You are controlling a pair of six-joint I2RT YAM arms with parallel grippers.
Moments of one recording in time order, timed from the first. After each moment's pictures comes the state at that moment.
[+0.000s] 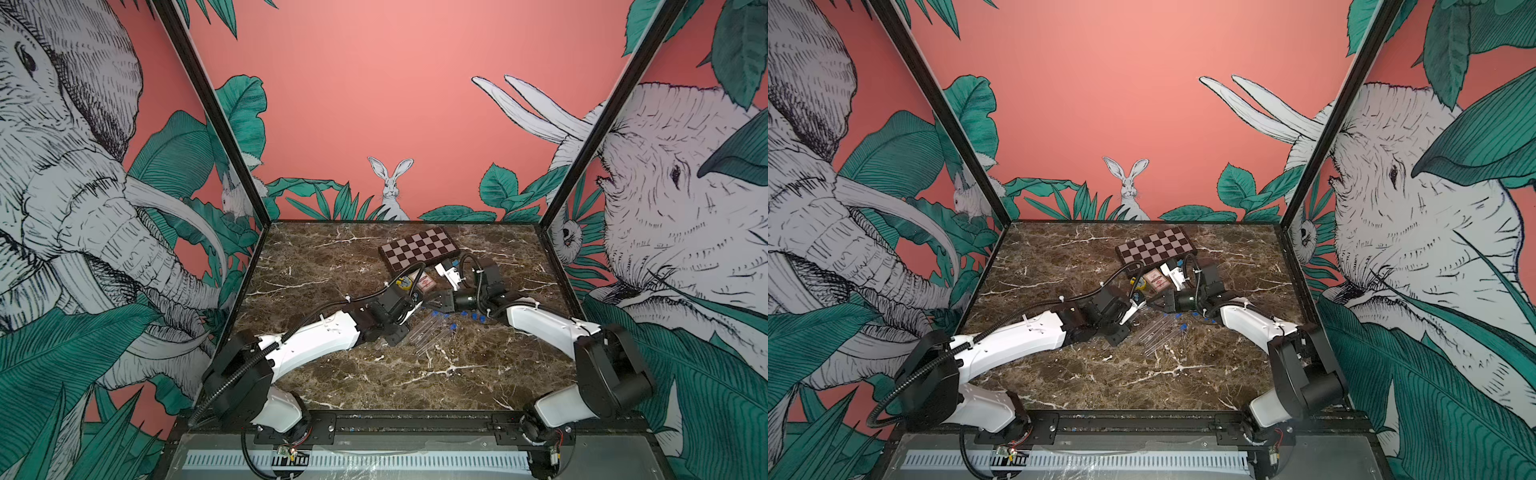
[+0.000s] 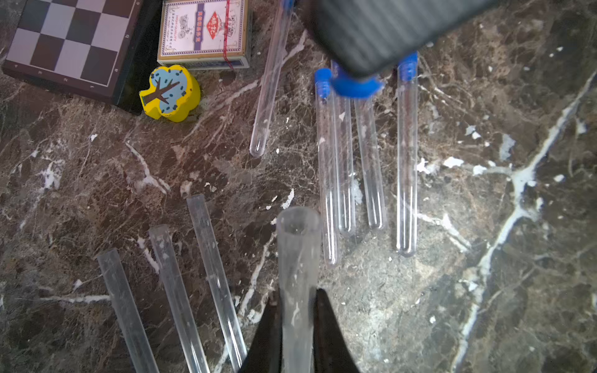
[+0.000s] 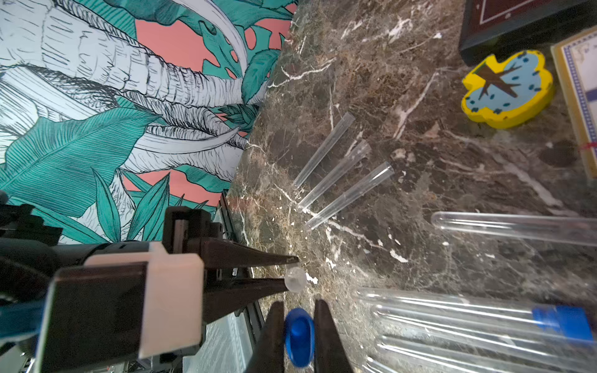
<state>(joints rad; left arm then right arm) -0.93 1.44 0.96 -0.50 -0.13 0.04 0.42 1.48 0.84 -0.05 -0.90 0.43</state>
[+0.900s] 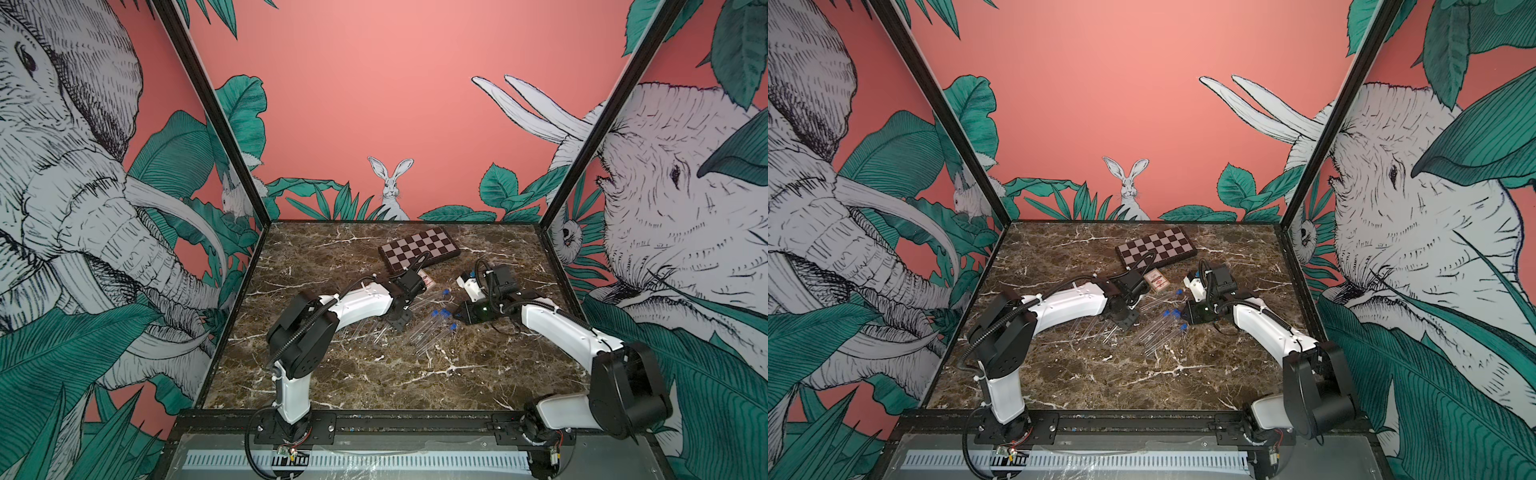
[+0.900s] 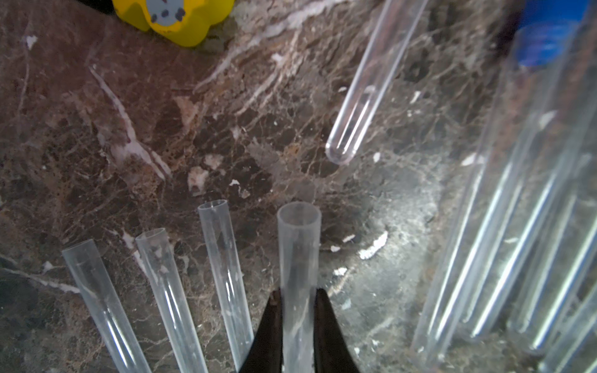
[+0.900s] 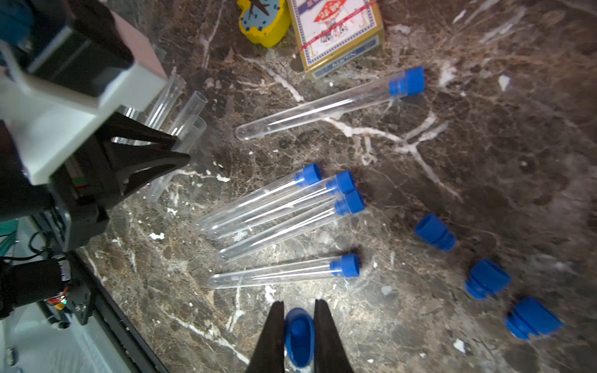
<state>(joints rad) -0.83 1.88 1.28 -0.73 -0.20 -0.08 0.34 1.39 0.86 -0.55 -0.42 0.10</state>
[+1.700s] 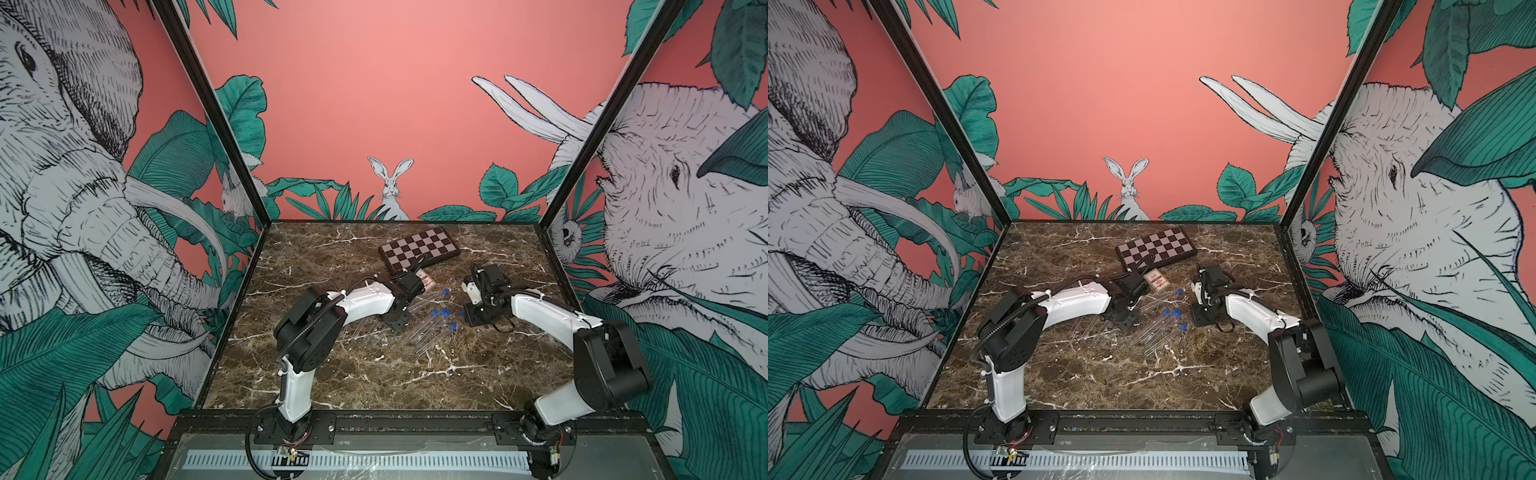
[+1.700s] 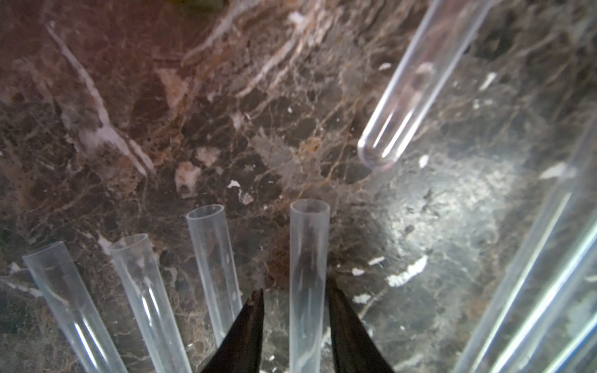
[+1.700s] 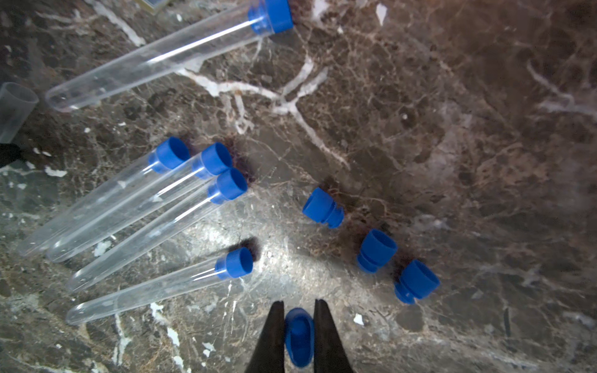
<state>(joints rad) -0.82 1.93 1.29 -0.72 -0.20 -0.11 0.34 1.54 0.92 -0.63 -0.16 0.06</state>
